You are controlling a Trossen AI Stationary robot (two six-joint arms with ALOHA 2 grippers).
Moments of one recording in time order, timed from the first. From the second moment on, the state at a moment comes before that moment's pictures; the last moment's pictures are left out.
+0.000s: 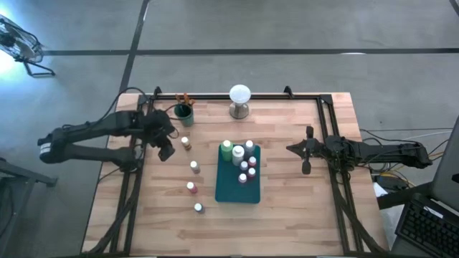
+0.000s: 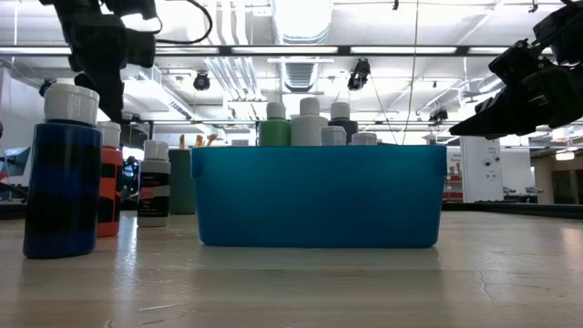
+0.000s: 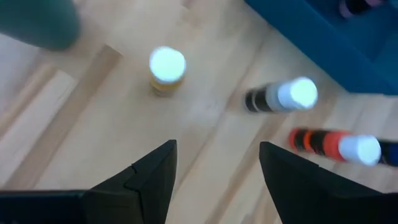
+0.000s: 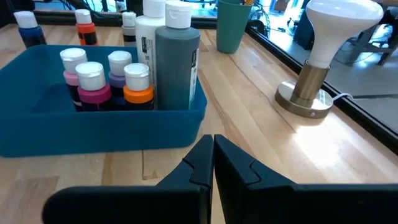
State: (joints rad) left arm 0.30 0.87 0.87 -1.08 0.09 -0.32; right arm -0.06 0.25 0.05 -0.10 0.16 -0.01
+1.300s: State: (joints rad) left arm 0.40 1.30 1.03 -1.07 -0.02 -0.66; right arm -0.06 0.25 0.05 -0.10 0.16 -0.01
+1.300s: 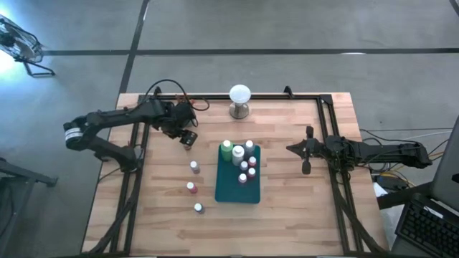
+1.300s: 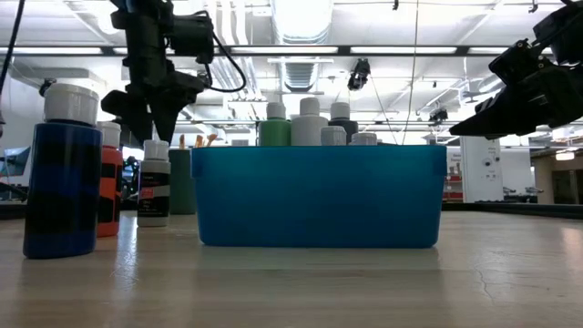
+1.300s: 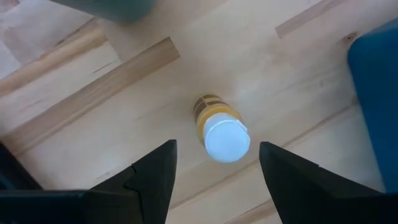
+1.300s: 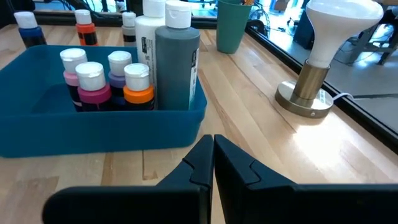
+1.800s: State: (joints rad) left arm 0.39 1.20 1.04 -1.06 -0.01 -0.61; right arm -0.06 0.25 0.05 -0.10 0.16 -0.01
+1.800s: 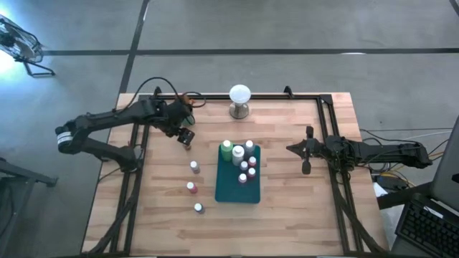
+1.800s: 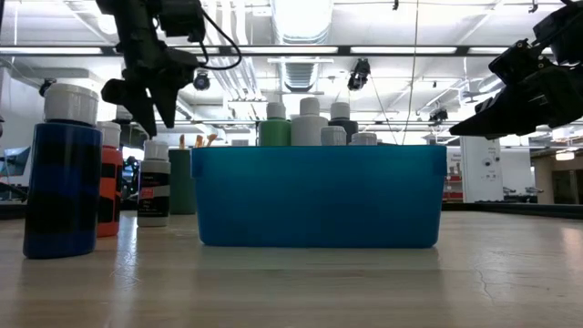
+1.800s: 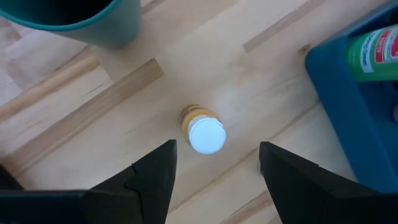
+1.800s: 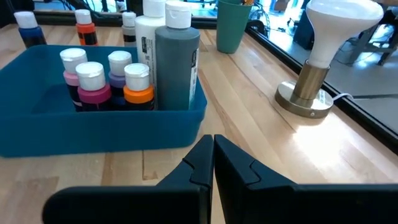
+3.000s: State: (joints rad) left arm 0.39 1.35 1.02 -1.02 0.00 -0.60; right arm -0.06 0.25 0.05 -0.10 0.16 0.00
